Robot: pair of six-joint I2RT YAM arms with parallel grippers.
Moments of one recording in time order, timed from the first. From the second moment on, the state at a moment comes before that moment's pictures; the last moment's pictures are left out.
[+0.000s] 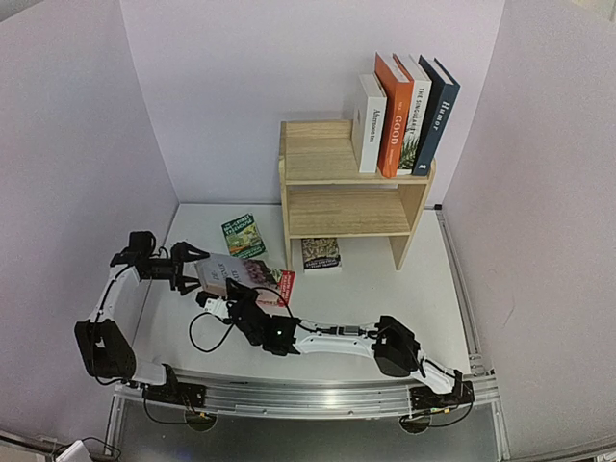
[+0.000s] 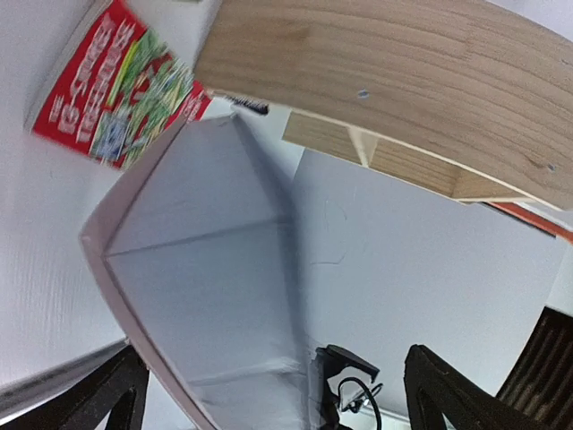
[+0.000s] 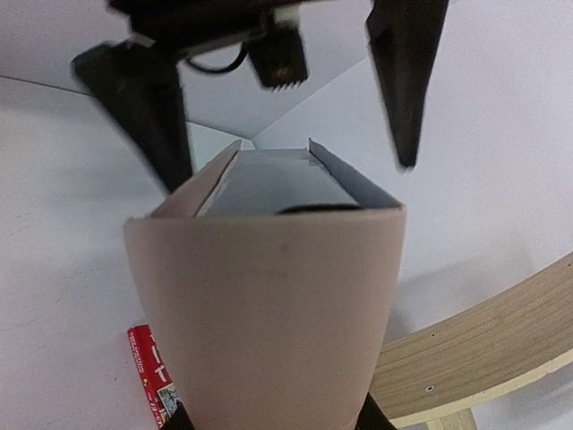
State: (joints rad) left arm 0.11 1.38 1.14 -0.85 1.14 -0.71; right arm 1.33 2.38 2.05 0.10 0.72 -0.74
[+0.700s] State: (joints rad) left arm 0.18 1.39 1.78 -1.02 0.68 -0.04; right arm 1.03 1.98 2.59 -0.24 0.28 -0.12
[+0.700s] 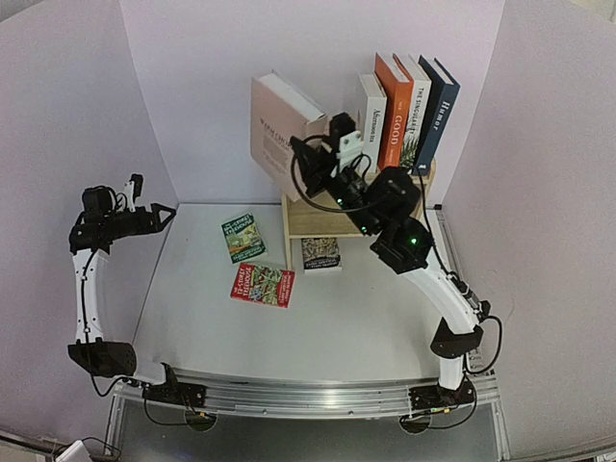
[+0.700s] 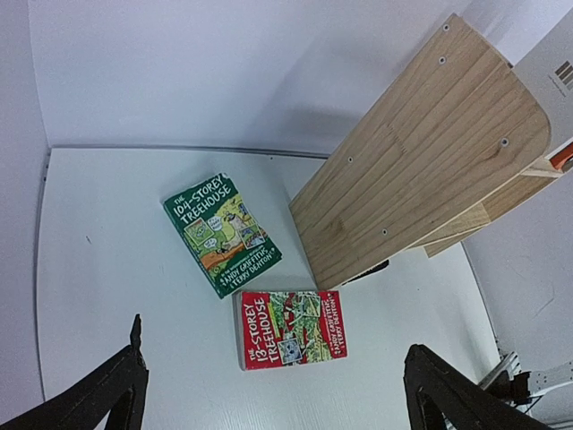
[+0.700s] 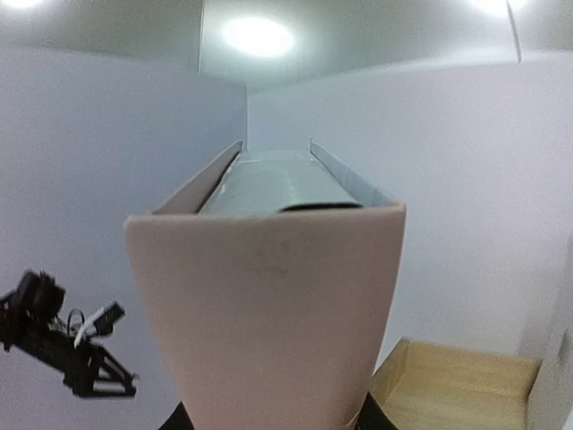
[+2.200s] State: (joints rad) left arm 0.18 1.34 1.61 -1.02 0.75 -0.05; right arm 0.69 2.10 2.55 -0.09 0.52 -0.27
